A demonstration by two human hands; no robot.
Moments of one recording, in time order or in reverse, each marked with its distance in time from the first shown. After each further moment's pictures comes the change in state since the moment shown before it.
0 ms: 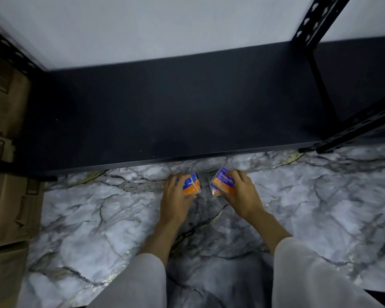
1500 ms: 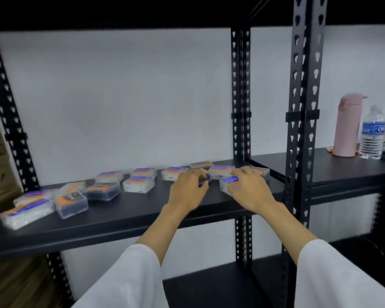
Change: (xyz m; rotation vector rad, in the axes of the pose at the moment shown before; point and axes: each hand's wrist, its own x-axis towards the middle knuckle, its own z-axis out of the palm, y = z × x) left_hand -0.070 0.521 -0.386 0.235 0.506 0.769; right_hand -0.133 -0.295 -0.537 -0.305 0.834 -0.309
